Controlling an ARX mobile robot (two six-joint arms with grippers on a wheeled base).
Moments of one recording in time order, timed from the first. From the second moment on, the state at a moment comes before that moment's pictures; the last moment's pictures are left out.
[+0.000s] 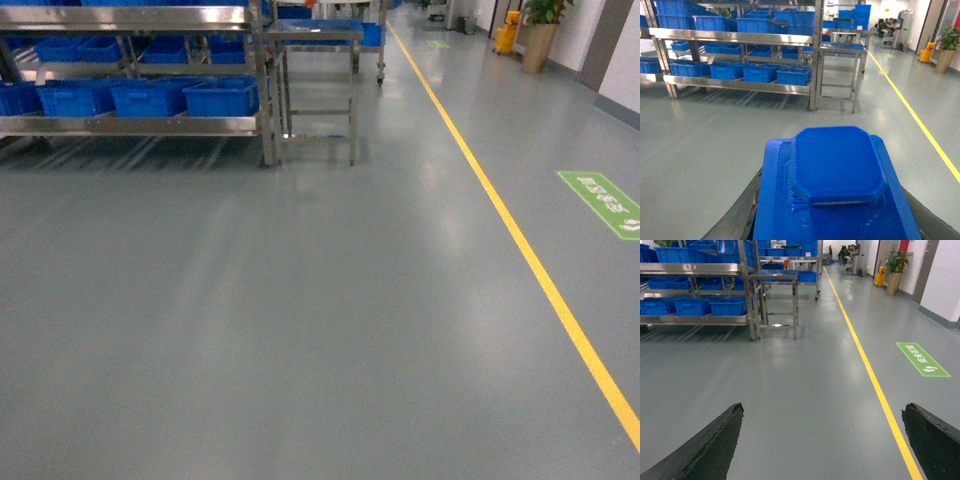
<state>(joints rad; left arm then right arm) -0.41 0.34 0.11 0.28 -0.55 0.00 0.00 0.01 0.01 0.00 0.00 0.00</state>
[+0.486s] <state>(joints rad) -0.41 0.34 0.11 0.27 -0.55 0.00 0.00 0.01 0.01 0.00 0.00 0.00</state>
